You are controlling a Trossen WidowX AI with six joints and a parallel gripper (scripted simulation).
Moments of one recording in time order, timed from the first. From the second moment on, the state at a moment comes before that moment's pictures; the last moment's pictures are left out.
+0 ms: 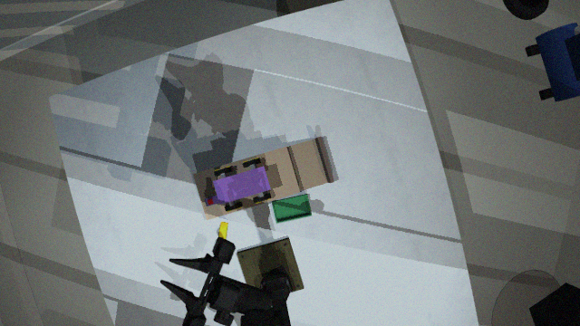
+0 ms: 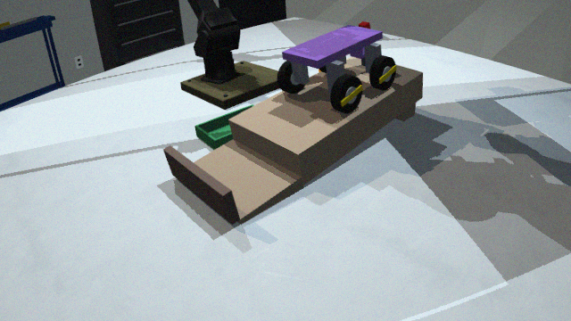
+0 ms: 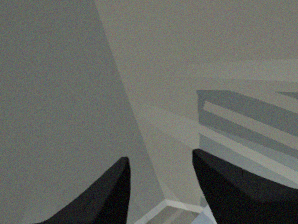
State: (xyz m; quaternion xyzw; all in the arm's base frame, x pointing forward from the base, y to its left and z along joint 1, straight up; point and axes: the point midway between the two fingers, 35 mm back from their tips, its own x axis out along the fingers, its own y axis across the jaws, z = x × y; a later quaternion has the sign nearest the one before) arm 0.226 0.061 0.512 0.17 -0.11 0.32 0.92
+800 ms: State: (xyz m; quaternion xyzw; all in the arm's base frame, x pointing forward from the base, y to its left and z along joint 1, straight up) arm 0.304 0.109 0.278 0.72 0.40 -0.09 0.56
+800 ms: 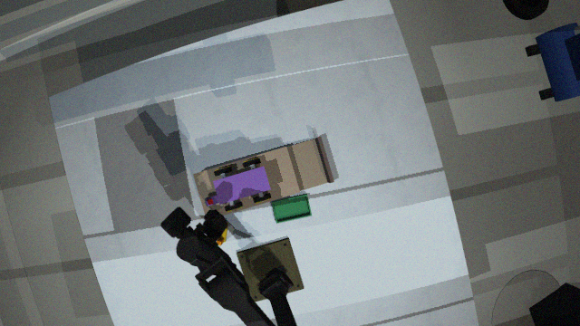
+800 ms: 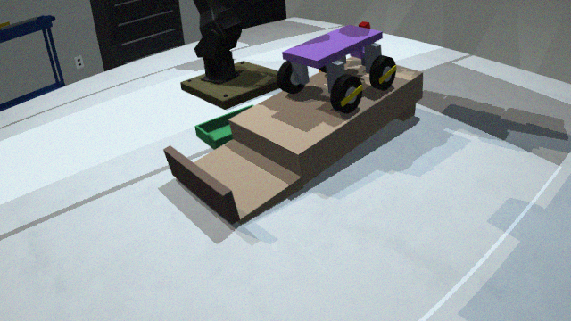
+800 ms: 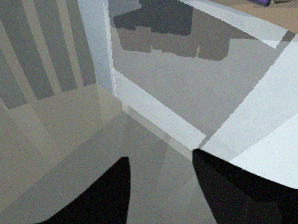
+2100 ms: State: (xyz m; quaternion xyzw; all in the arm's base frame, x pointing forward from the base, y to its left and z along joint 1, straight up) arm 0.206 0.112 0.116 0.64 0.32 -0.62 0.32
